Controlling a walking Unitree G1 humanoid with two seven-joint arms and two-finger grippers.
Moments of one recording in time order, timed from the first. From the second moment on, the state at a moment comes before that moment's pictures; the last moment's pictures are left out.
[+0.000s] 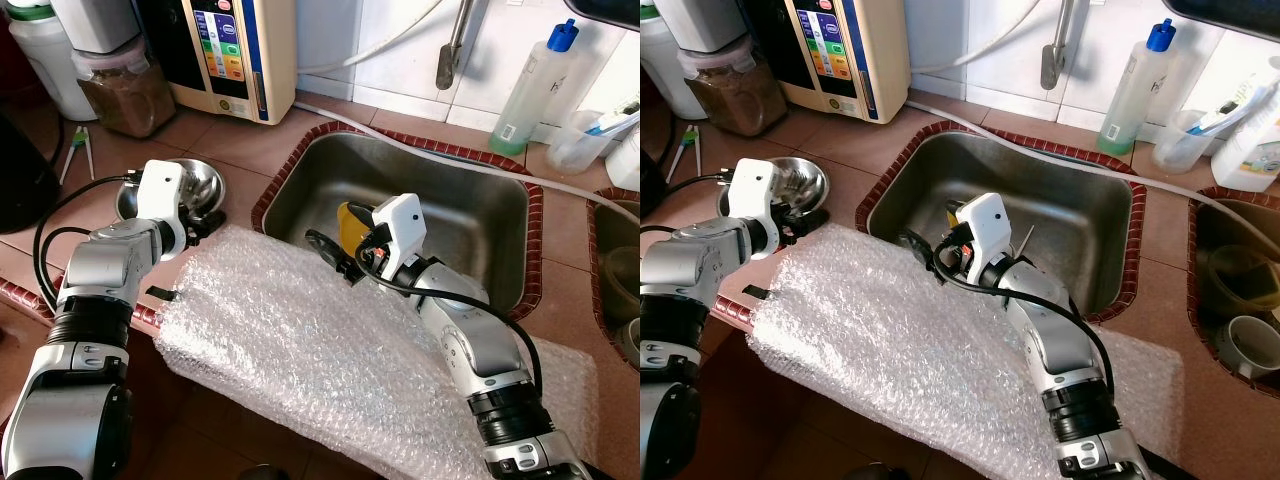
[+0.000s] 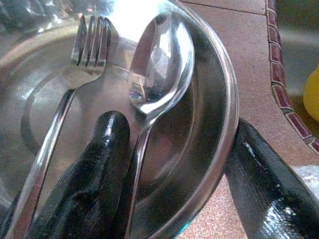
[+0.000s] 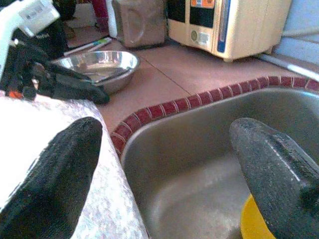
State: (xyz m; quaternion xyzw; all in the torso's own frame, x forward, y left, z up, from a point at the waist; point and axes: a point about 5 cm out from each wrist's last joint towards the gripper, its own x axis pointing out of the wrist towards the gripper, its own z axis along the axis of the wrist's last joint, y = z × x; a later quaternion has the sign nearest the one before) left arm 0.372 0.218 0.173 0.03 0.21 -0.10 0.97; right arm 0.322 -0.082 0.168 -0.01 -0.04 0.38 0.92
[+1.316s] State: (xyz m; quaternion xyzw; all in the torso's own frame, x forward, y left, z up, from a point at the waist) left arm 0.383 0.213 0.196 -0.03 0.11 -0.07 0.99; right arm 0.323 -0.081 0.169 -0.02 -0.04 0.38 0.92
